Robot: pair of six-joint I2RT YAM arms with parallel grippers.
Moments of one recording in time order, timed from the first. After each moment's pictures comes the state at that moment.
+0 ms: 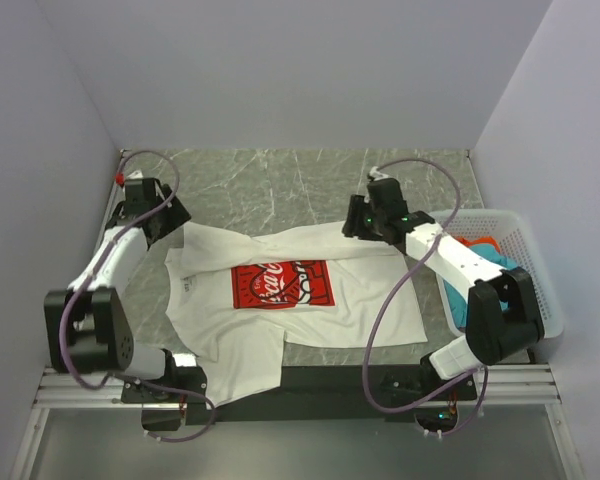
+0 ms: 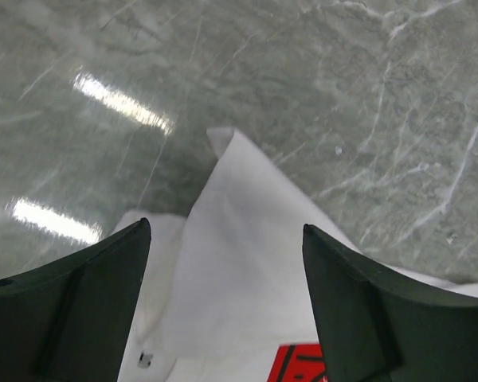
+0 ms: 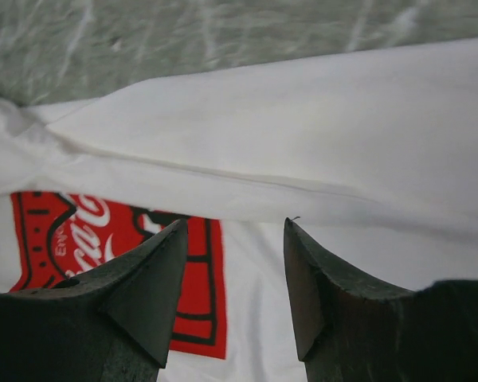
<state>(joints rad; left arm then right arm) 0.07 1.38 0.95 -0.34 -0.08 -0.53 0.38 1.47 1.02 -0.32 0.00 0.45</state>
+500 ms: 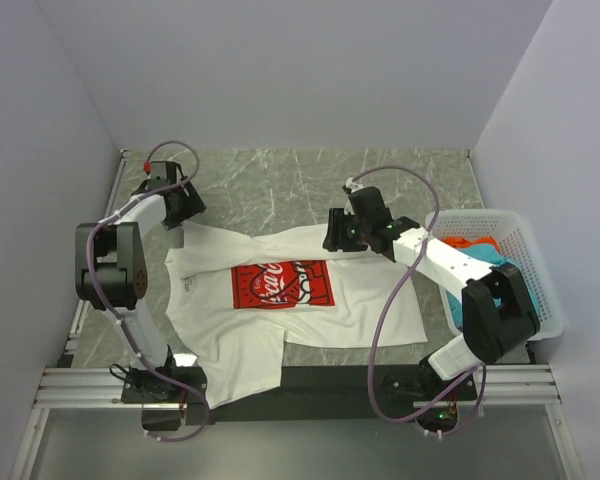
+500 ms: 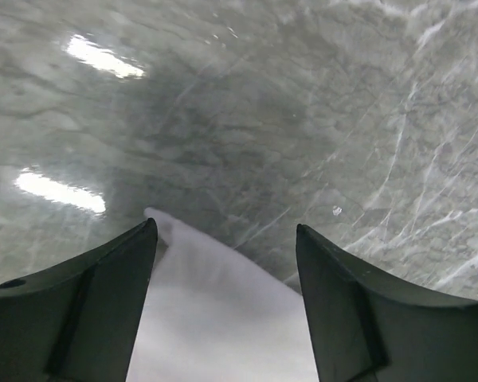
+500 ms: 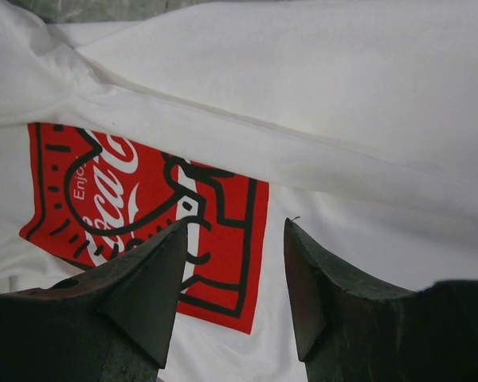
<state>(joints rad) 0.03 1.84 1.24 -0.30 -0.05 -0.51 0.51 1.51 1.01 -0.30 -0.10 0.43</state>
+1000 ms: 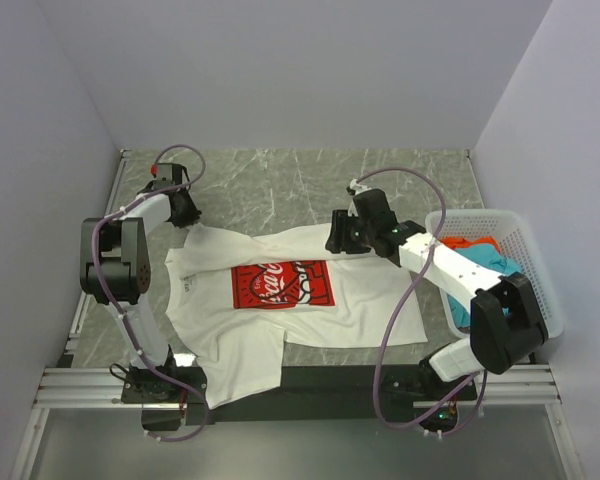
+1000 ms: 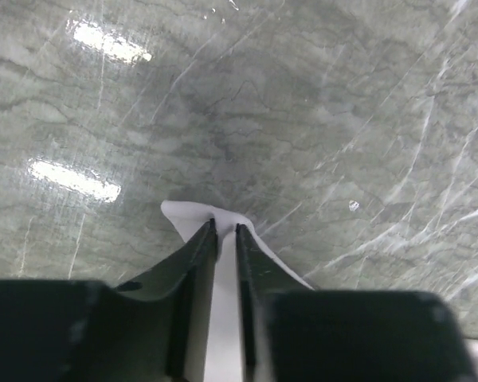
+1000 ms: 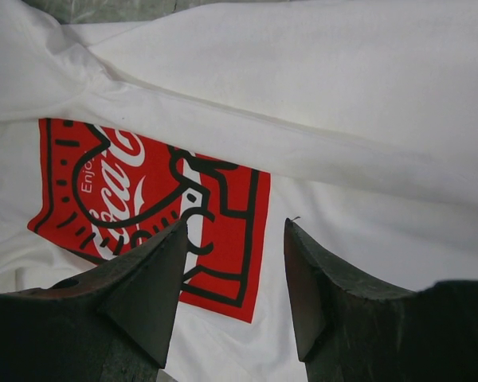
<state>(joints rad) 0.01 1.90 1.26 -0.32 -0.05 -0.49 0.51 1.45 0.98 -0.31 -0.10 0.43</state>
